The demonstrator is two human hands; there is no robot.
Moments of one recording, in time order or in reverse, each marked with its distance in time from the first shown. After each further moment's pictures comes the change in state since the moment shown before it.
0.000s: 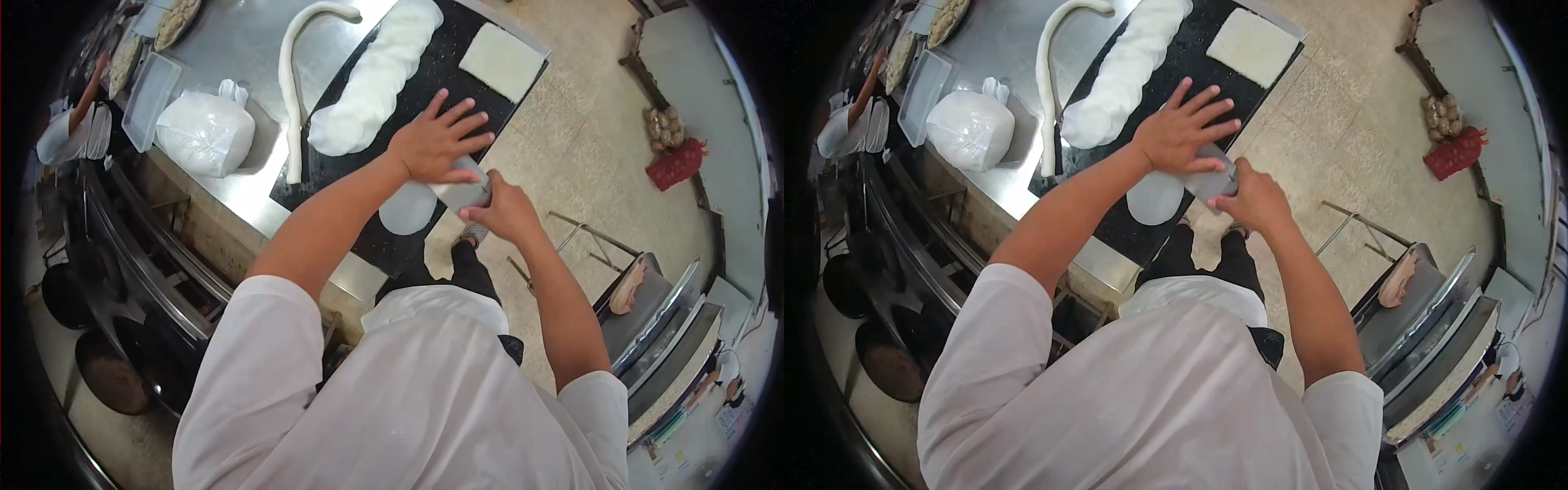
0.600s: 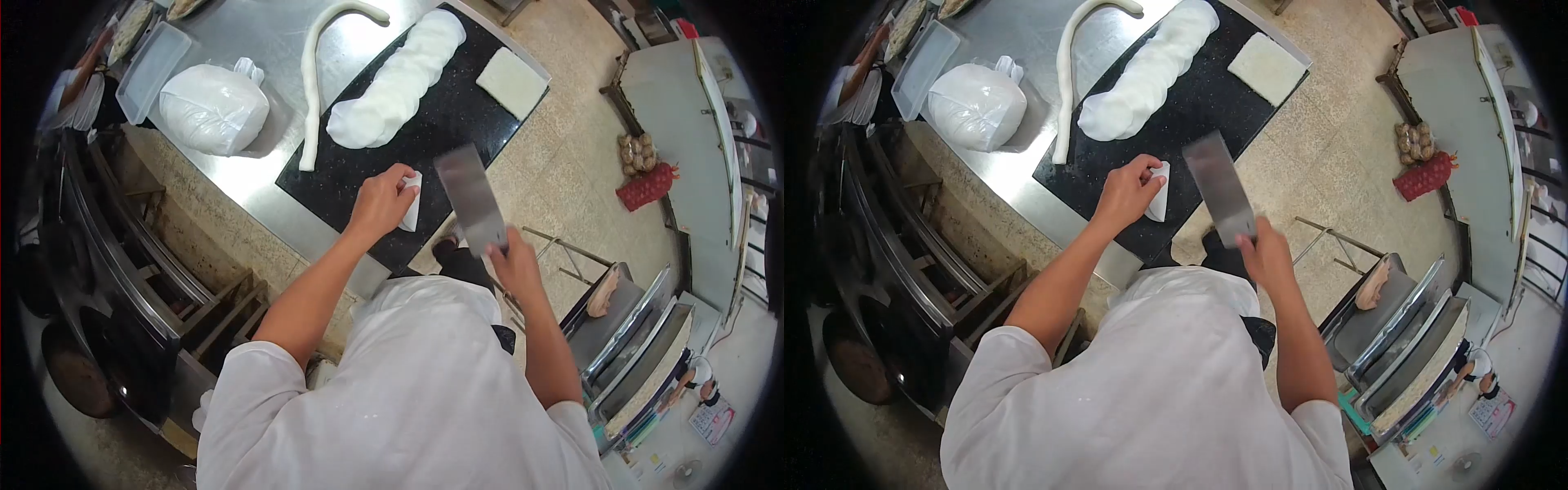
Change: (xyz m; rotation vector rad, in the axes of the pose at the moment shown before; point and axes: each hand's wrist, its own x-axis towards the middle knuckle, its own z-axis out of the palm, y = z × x) left_hand -0.116 0.062 -0.037 -0.689 0.168 -0.985; right_hand -0.088 0.009 0.029 0.062 0.179 -0.006
